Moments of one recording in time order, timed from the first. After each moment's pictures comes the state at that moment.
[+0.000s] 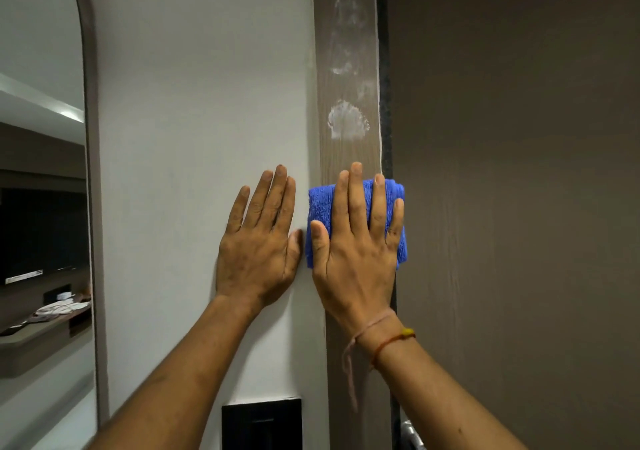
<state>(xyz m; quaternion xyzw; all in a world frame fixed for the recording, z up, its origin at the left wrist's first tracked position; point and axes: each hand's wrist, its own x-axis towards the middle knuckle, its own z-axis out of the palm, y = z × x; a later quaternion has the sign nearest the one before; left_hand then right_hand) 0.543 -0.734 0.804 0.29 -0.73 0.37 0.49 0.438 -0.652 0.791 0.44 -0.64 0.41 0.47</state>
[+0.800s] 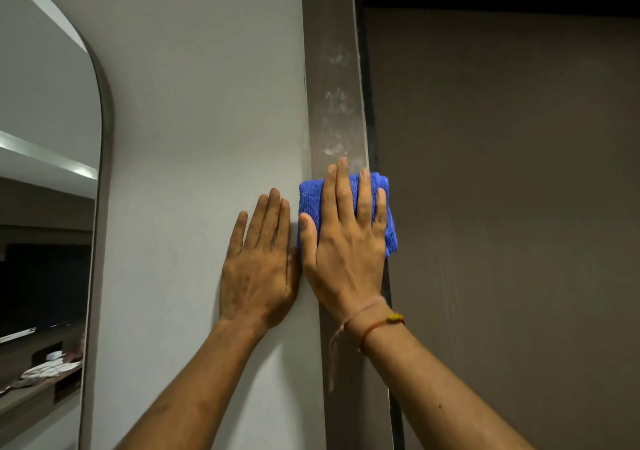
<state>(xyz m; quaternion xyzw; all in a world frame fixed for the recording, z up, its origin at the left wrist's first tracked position) 0.534 -0.729 0.864 0.29 -0.72 0.35 0.52 0.434 -0.659 0.884 0.45 -0.61 0.43 0.50</state>
